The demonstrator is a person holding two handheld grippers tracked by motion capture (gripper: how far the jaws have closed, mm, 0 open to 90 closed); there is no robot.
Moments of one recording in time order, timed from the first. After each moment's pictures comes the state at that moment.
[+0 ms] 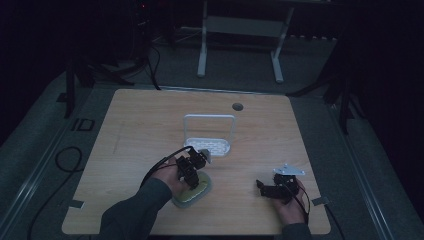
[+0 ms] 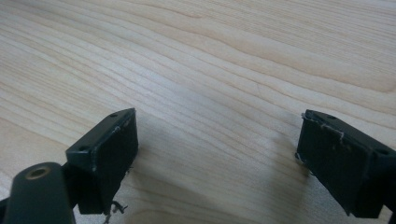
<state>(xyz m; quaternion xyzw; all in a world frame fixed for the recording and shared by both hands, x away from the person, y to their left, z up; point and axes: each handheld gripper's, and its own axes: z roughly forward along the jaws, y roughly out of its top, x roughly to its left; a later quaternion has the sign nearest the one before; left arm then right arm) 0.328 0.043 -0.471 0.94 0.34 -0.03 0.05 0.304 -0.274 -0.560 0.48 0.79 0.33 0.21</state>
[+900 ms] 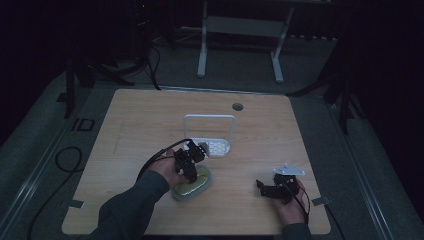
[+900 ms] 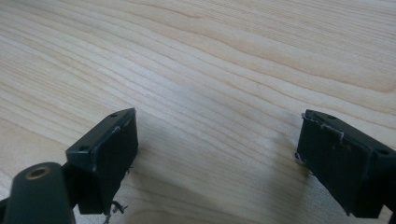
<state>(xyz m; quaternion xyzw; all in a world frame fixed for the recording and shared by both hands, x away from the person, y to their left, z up) 0.338 0.049 -0.451 0.95 0.31 -0.02 0.07 0.304 -0.274 -0.560 0.47 0.79 0.33 0.21</state>
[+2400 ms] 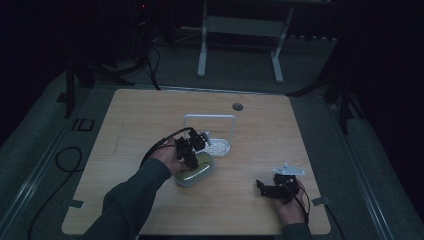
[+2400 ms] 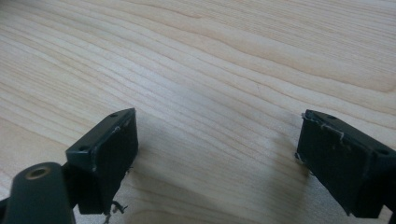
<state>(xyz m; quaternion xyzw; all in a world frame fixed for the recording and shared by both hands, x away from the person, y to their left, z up) 0.364 0.051 -0.439 0.95 0.28 0.02 0.10 0.304 -0.274 -0.560 0.48 0.79 0.33 0.21</state>
